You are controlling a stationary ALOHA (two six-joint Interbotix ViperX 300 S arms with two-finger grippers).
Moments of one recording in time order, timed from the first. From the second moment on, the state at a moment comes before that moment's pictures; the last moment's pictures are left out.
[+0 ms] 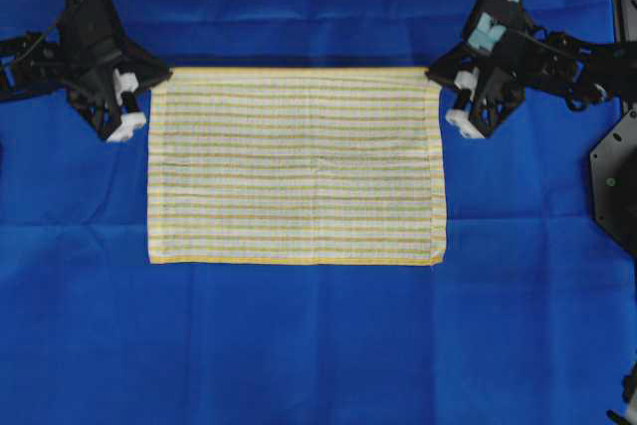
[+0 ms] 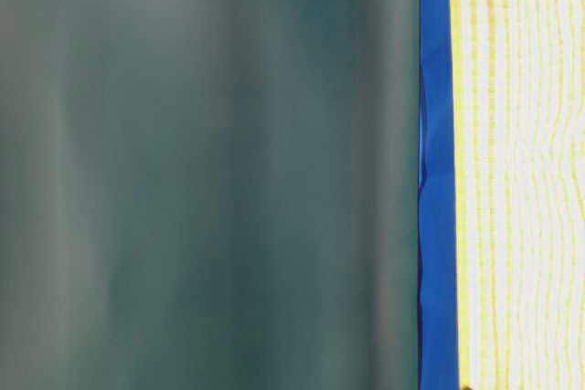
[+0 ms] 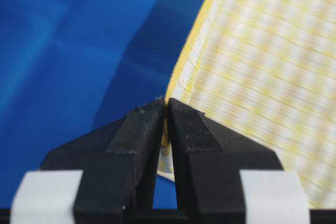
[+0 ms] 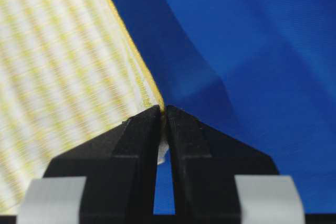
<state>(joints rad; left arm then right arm) 0.36 -0.18 1.15 -0.05 -0.27 0.01 -0.40 -0.22 1.09 0.21 -0.14 0.02</state>
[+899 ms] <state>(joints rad) -0.19 -0.33 1.20 -0.05 -0.23 -0.33 0.15 -0.35 1.16 0.55 -0.13 0.02</state>
